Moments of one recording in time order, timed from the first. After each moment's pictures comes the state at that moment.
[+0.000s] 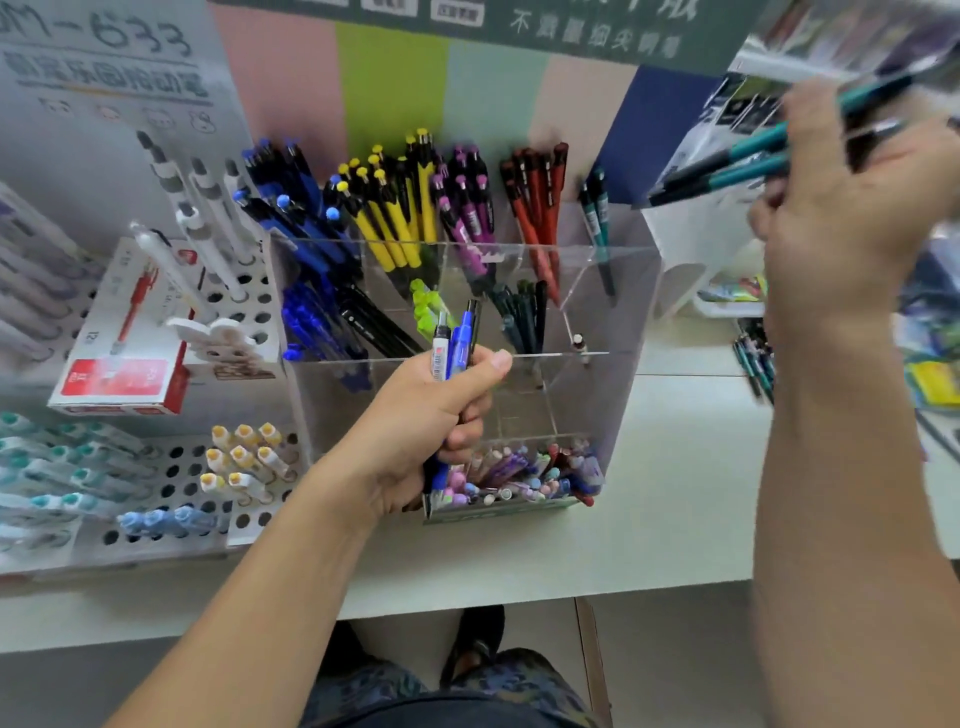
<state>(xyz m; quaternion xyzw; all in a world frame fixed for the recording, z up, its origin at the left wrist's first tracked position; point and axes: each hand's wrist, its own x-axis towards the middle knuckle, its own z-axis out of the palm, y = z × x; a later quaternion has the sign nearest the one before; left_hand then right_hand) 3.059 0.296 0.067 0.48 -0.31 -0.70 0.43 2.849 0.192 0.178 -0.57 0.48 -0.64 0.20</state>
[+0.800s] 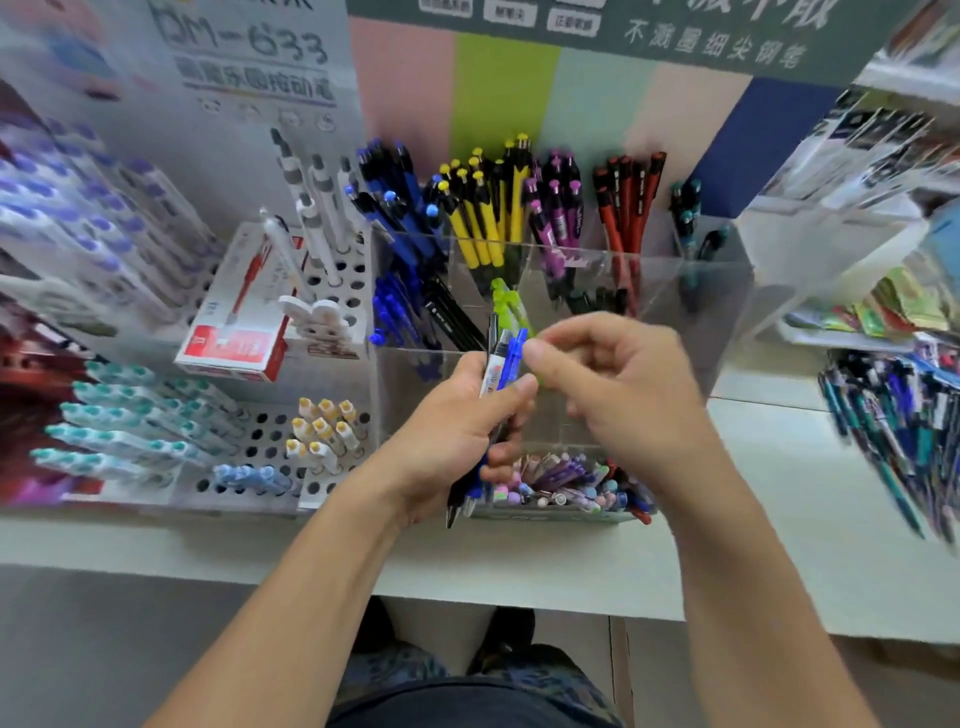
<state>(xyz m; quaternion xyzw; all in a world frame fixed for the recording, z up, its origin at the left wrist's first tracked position) 3.078 0.323 0.067 0.47 -0.28 -0.70 0.46 2.936 0.274 0.103 -0.66 0.52 -0.31 0.44</state>
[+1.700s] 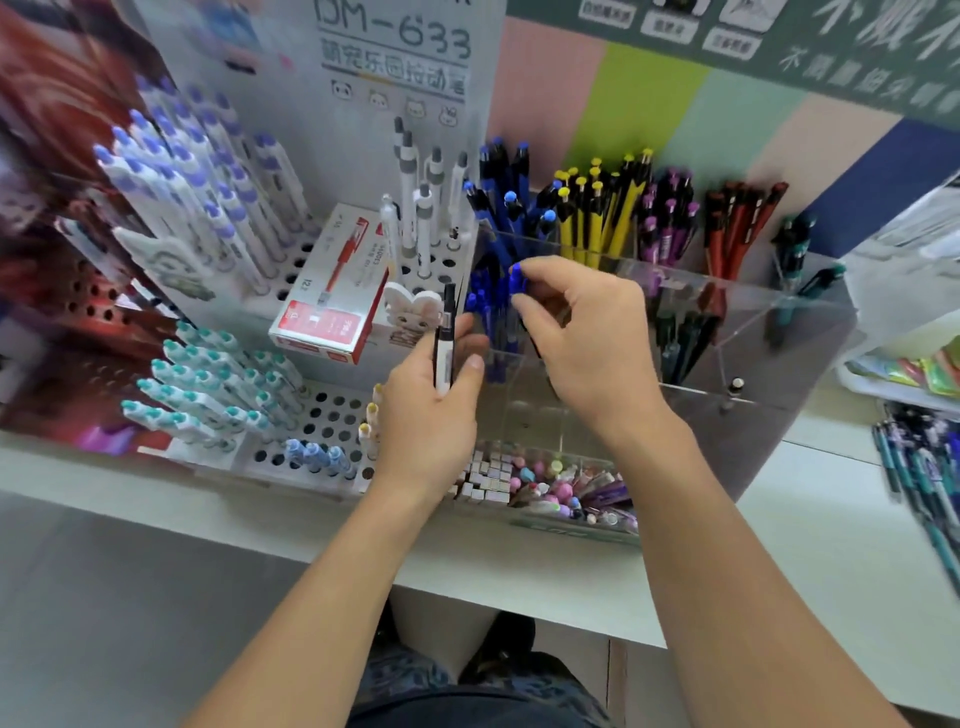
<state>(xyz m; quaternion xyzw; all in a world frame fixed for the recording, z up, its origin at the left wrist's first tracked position) 3.130 0.340 0.040 0.67 -0.32 -0.34 0.58 3.029 0.241 0.084 -0.83 0.42 -0.30 0.20</state>
